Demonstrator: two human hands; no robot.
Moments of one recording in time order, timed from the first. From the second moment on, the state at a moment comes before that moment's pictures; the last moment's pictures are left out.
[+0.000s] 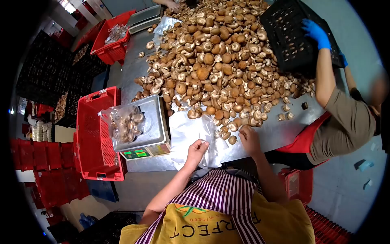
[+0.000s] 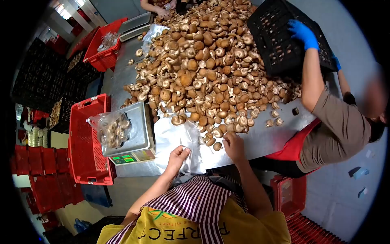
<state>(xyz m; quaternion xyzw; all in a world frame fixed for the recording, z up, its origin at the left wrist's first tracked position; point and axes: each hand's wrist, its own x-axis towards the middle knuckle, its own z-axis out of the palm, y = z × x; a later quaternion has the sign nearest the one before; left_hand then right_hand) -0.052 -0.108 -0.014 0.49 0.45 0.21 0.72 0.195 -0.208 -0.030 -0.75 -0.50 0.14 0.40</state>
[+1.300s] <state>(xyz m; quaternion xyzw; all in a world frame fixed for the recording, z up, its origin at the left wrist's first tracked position) 0.075 -0.024 -0.013 0.24 0.38 0.11 0.88 0.284 -0.052 -0.019 -0.80 -0.52 0.16 0.25</state>
